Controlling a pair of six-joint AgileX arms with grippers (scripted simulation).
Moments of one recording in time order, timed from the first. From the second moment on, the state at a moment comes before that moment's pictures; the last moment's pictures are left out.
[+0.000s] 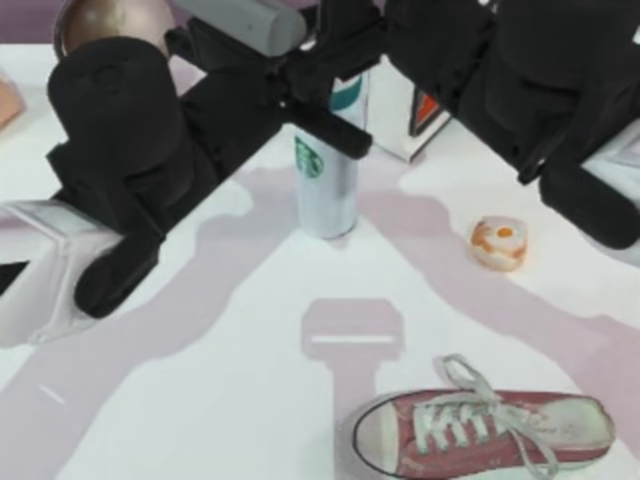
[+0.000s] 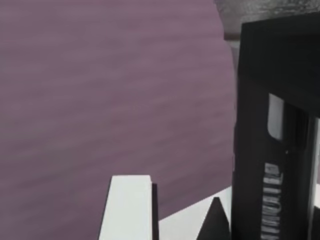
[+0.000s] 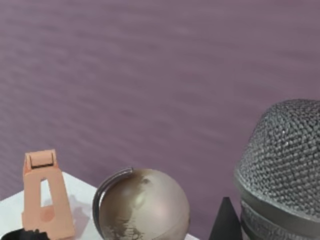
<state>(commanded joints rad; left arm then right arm) -0.63 1.52 0.79 0.83 0.15 0.00 0.71 1.58 1.07 0.49 0.10 -0.02</state>
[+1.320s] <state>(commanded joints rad) -0.63 1.52 0.79 0.83 0.15 0.00 0.71 1.58 1.07 0.49 0.10 -0.02</state>
